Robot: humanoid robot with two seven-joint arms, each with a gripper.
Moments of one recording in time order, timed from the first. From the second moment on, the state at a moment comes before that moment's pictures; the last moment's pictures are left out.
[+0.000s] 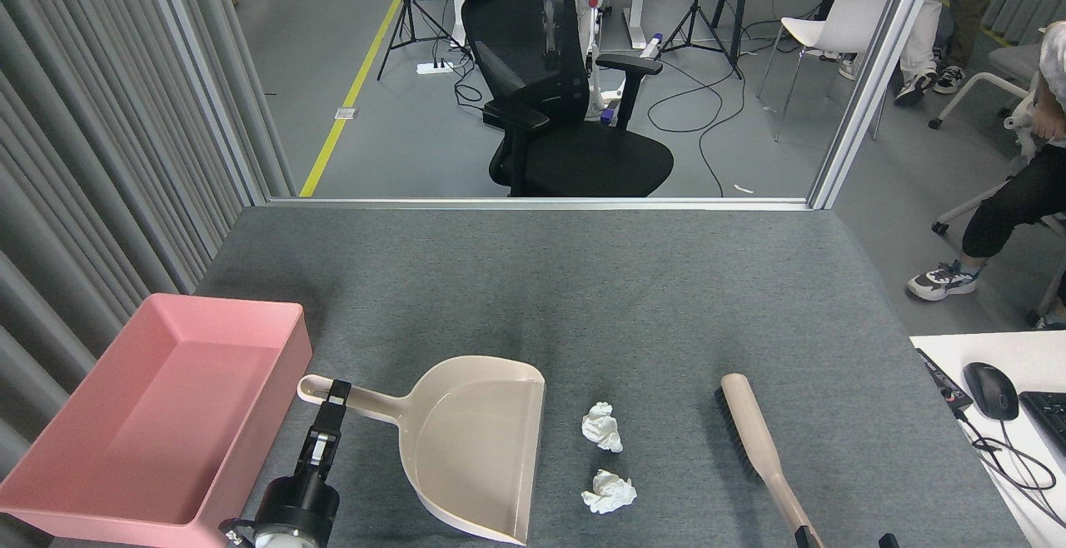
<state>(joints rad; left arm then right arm) -0.04 -0.10 0.16 -1.39 -0.44 -0.22 -0.15 0.41 -0.10 -0.12 -1.67 1.28 -0.11 -0.20</state>
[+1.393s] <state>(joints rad) -0.04 -0.10 0.13 -1.38 -0.51 -0.15 -0.06 0.35 -0.09 -0.10 -1.59 1.31 -0.07 -0.18</state>
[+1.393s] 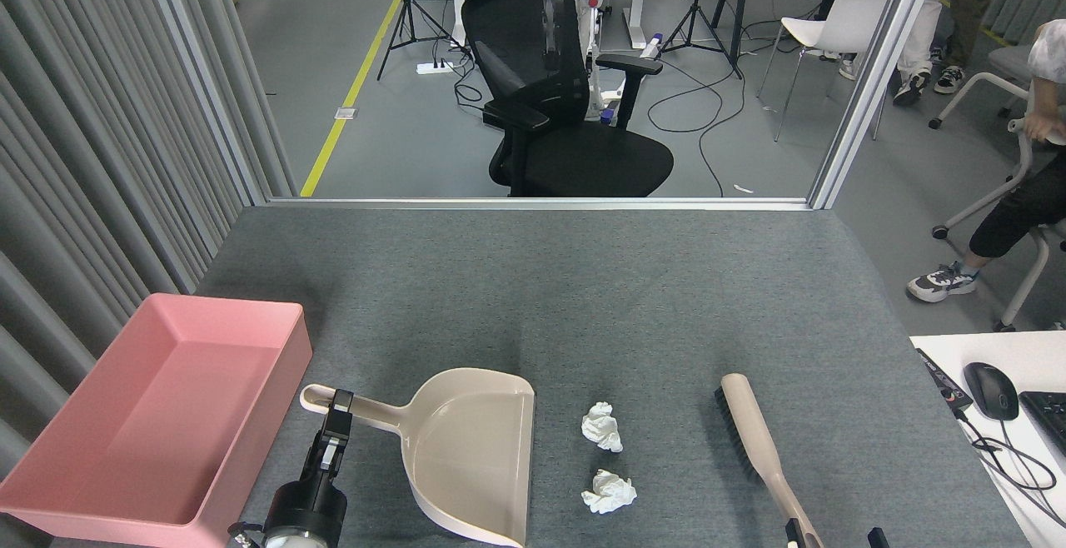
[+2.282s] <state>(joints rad) -0.01 -0.10 0.10 -1.40 -0.51 -0.15 -0.04 0.27 -0.08 -0.03 -1.53 1.33 -0.04 -0.15</state>
